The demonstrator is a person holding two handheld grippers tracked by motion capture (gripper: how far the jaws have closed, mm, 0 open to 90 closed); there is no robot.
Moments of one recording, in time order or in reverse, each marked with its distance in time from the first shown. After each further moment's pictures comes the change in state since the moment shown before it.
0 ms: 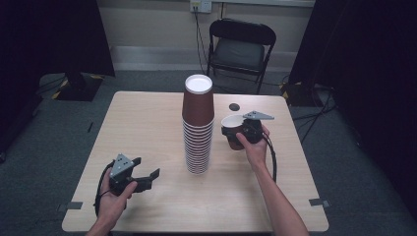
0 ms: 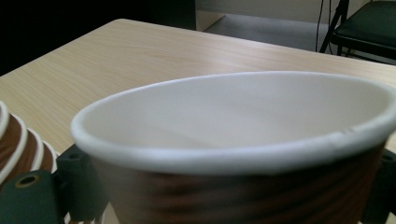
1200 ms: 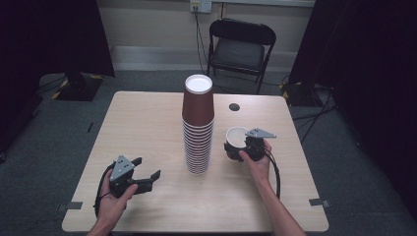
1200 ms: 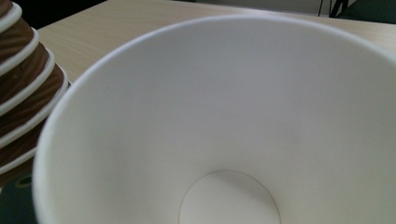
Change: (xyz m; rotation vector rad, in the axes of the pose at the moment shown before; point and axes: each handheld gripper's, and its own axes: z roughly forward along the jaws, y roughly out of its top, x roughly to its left) left arm -0.006 0.000 -0.004 -0.032 -0.020 0.054; right arm 0.008 -0.052 -0.017 0.009 -0.005 -0.016
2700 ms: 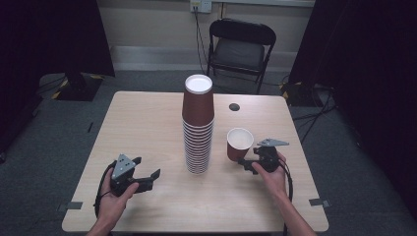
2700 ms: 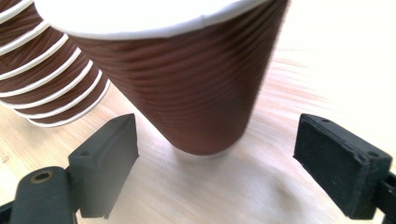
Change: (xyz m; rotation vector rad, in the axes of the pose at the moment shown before) left arm -0.002 0.006 0.002 0.036 0.027 0.004; right arm -0.012 -0.022 -0.048 0.175 -0.013 0.043
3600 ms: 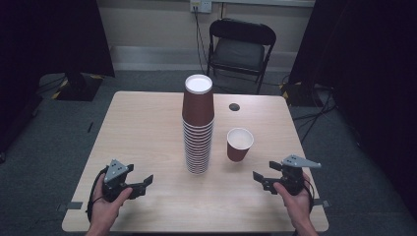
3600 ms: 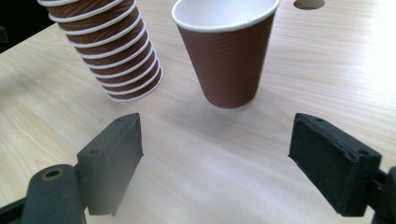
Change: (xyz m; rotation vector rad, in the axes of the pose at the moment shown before) left arm 0.008 -0.016 -0.018 0.065 0.039 -0.061; right arm 0.027 -0.025 -0.098 -0.094 0.024 0.014
